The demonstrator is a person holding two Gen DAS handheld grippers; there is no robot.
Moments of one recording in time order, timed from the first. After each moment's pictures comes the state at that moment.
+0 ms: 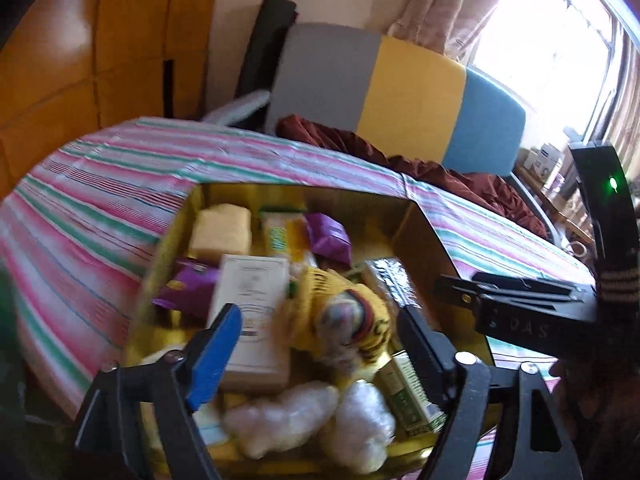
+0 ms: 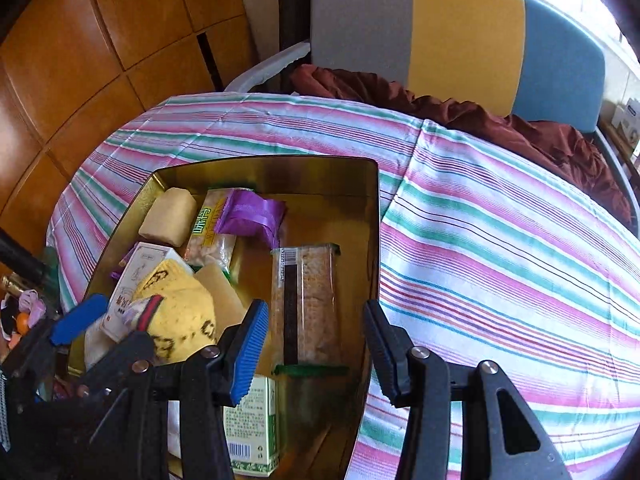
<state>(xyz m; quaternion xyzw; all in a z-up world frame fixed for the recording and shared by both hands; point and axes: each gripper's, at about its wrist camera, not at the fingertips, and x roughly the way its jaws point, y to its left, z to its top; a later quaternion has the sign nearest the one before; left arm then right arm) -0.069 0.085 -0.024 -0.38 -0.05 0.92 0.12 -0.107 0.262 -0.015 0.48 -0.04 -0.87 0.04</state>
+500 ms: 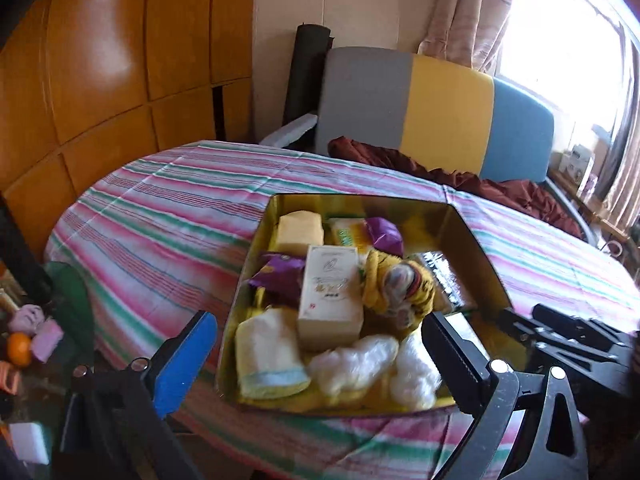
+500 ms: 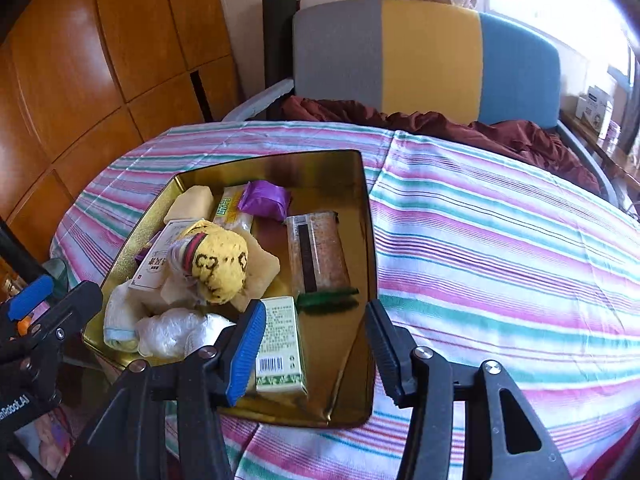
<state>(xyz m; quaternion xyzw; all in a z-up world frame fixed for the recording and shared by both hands) -0.012 0.054 -0.008 -0.35 -0.01 0.94 0.04 -0.018 0.245 -0.014 0.41 -0.06 -0.91 0.01</state>
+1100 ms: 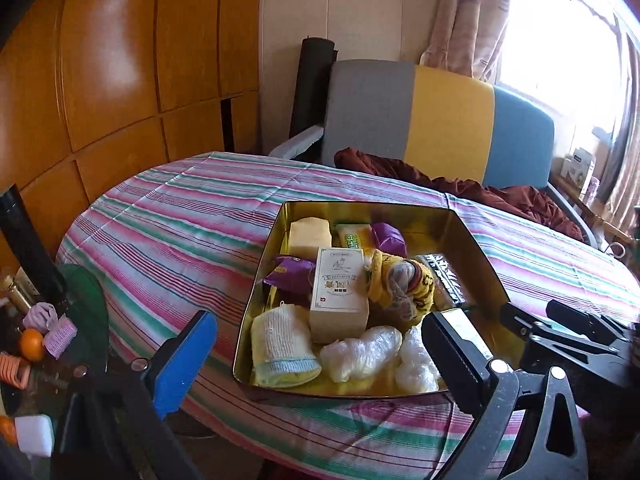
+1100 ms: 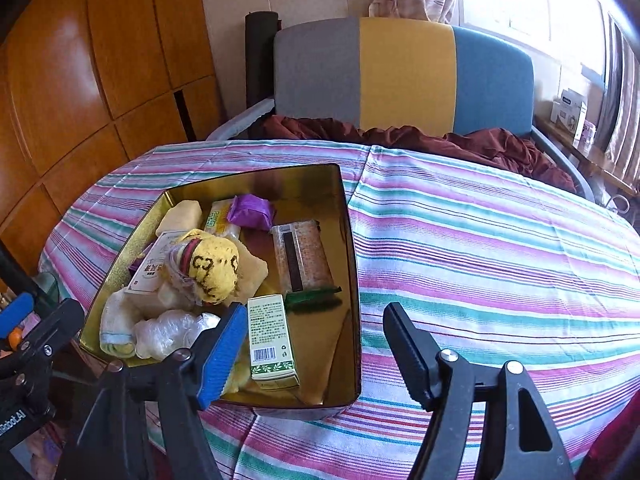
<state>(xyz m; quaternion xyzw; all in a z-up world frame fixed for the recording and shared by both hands) 0.009 0.050 -0.004 -0.32 -0.01 0.95 0.03 -0.007 0.239 -0.009 0.39 -0.05 -0.92 -0.02</state>
